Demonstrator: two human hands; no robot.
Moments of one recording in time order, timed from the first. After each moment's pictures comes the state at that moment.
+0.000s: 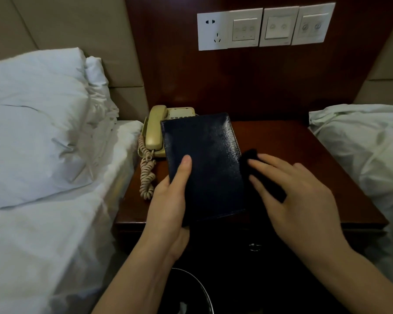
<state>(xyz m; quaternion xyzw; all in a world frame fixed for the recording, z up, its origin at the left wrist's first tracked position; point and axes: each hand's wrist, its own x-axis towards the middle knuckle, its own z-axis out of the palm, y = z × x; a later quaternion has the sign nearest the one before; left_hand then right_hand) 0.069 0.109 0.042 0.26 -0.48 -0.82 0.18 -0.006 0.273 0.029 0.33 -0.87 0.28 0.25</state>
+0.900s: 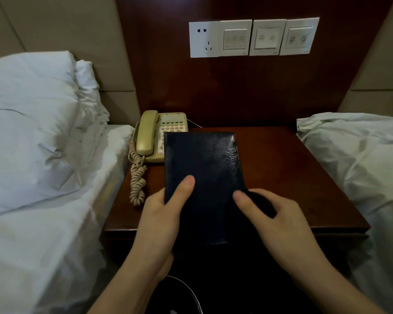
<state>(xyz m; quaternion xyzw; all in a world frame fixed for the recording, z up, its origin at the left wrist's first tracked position) 0.083 0.113 0.041 0.22 -0.53 -0.80 0.16 0.011 0.269 0.035 0.19 -0.75 0.63 -0.11</state>
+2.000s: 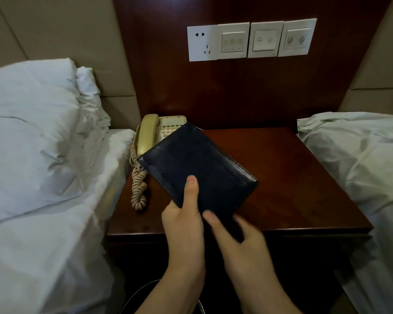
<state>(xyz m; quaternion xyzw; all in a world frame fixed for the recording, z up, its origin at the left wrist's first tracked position) 0.057 0.147 0.025 0.28 -0.46 -0.79 0.28 0.047 0.227 0.020 0.02 -0.61 0.76 -0.20</state>
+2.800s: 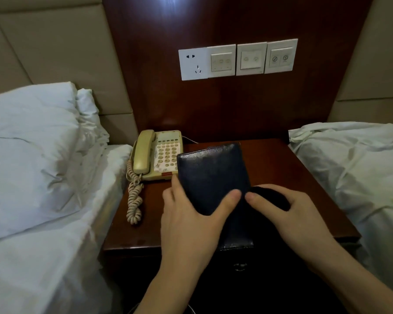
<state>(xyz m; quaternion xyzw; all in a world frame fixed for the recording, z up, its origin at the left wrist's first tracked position) 0.053 0.147 0.046 0.26 -0.81 -0.48 0.19 -0.021 0.305 0.055 0.22 -0.71 0.66 -0.11</state>
